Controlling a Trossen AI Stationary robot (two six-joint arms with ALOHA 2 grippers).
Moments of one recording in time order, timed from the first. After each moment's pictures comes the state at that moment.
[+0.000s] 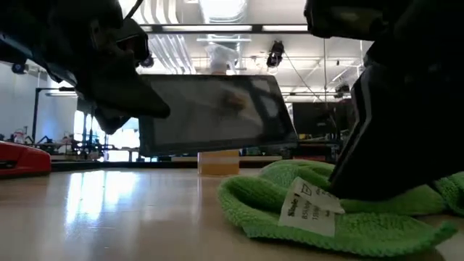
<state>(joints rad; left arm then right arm) -0.42 1.44 0.49 0.43 -0.38 -0.70 0.72 2.18 1.48 -0.58 0.57 0.97</state>
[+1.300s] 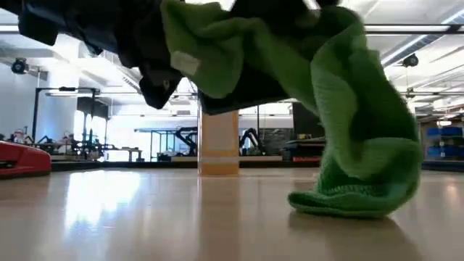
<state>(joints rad) -0.45 1.63 0.74 0.55 -0.32 -0.53 0.59 2.05 1.57 -0.35 1.06 0.42</state>
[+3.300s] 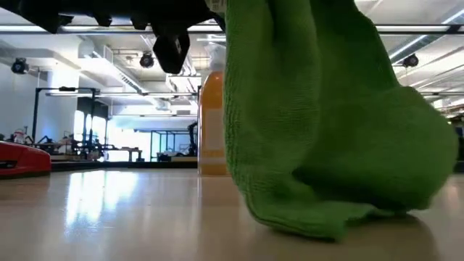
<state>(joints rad) -0.47 1.61 0.72 0.81 -0.33 -0.40 0.62 2.01 1.60 -0.25 1.21 0.08</state>
